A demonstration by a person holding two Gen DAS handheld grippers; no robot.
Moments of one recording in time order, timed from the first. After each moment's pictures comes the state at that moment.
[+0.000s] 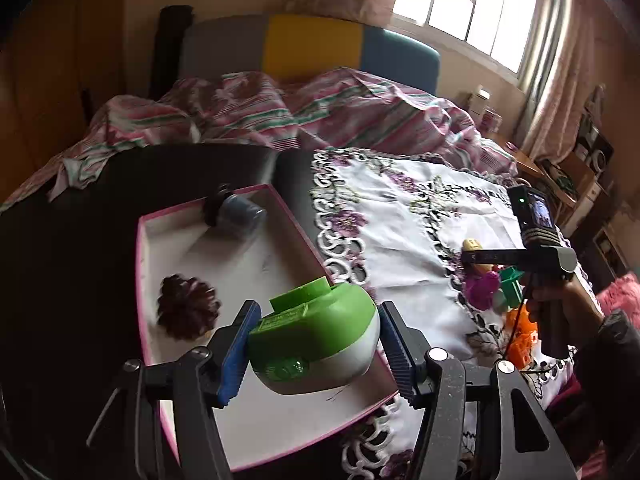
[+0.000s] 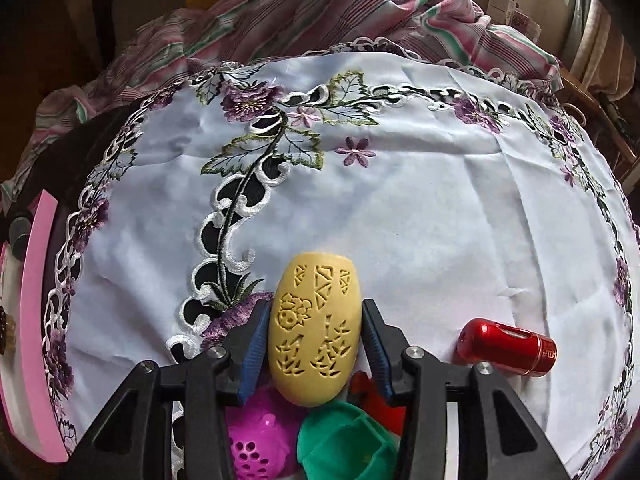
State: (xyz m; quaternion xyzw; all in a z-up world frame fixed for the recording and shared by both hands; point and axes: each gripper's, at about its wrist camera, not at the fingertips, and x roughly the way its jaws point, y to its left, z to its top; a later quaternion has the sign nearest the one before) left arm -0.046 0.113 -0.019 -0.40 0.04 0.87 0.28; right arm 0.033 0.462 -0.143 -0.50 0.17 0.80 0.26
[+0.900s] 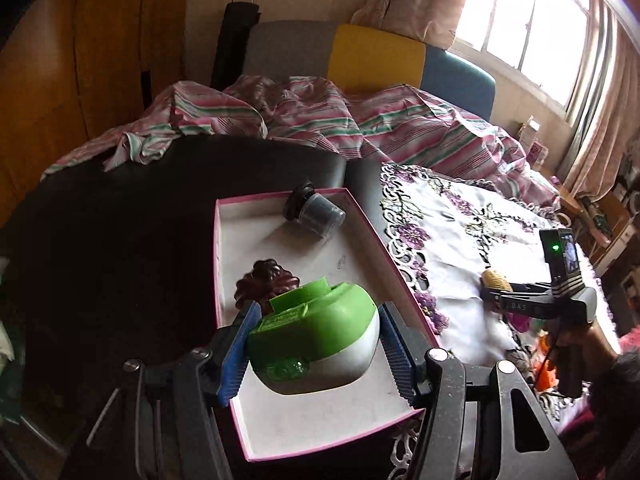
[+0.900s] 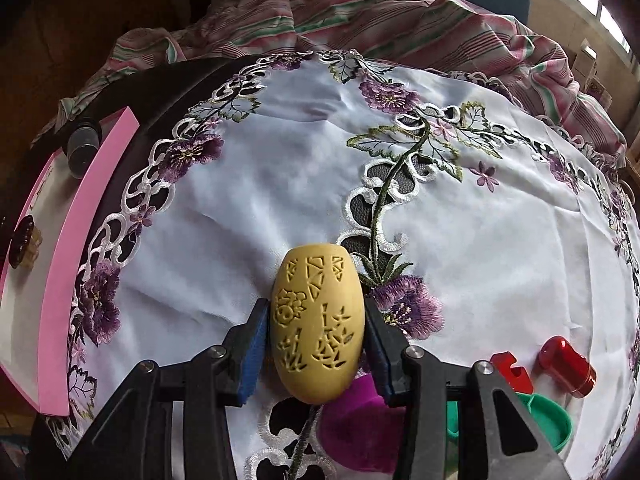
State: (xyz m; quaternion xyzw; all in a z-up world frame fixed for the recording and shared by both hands) left arm -0.050 0.069 -0.017 -0.39 0.02 0.90 0.20; right arm 0.009 0.398 -0.148 -0.52 0.11 0.84 0.15
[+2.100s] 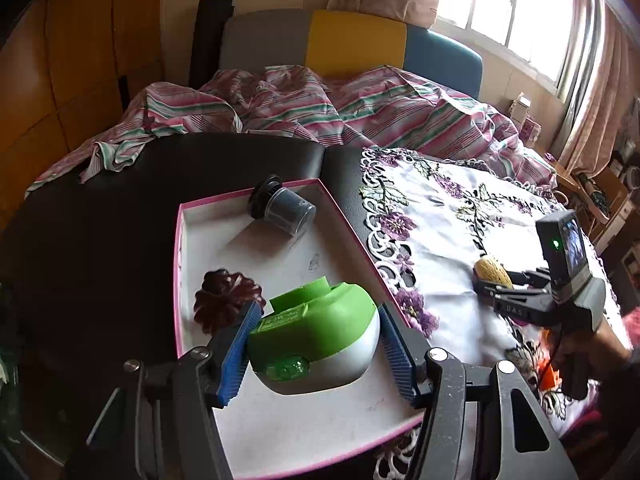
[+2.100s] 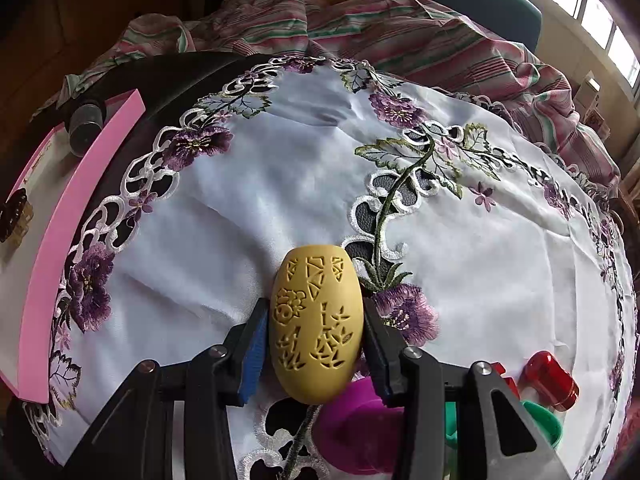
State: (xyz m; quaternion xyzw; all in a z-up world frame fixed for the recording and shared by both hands) left arm -0.068 0.109 -0.031 -0.41 0.04 0.88 0.22; right arm 0.007 0.388 -0.148 -0.51 0.05 0.84 0.16
